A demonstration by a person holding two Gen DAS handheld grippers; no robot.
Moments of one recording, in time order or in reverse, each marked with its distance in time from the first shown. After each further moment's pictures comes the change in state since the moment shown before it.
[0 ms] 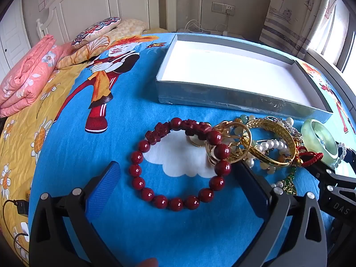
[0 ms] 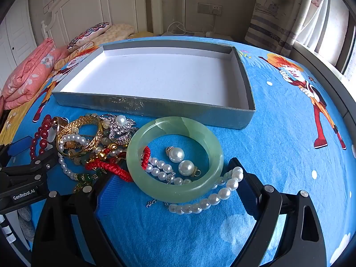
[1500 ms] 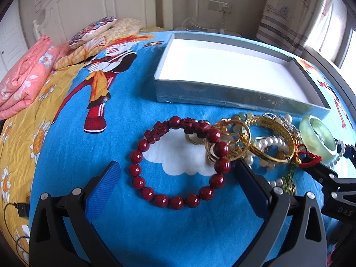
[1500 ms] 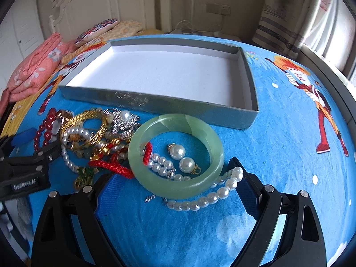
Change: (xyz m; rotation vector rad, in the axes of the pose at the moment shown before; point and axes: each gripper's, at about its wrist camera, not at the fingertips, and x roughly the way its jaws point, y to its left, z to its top) left arm -0.001 0.004 -0.001 0.037 0.018 -0.029; right arm 0.000 -0.005 0.000 -0.071 0.024 0.056
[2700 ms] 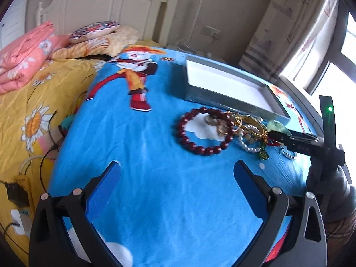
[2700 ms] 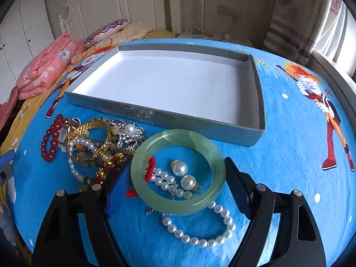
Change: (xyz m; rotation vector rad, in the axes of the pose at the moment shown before) left arm -0.080 0.074 -0.054 -0.112 -0.106 -0.207; right arm 0.005 -0.011 0.015 -0.002 -0.010 0.071
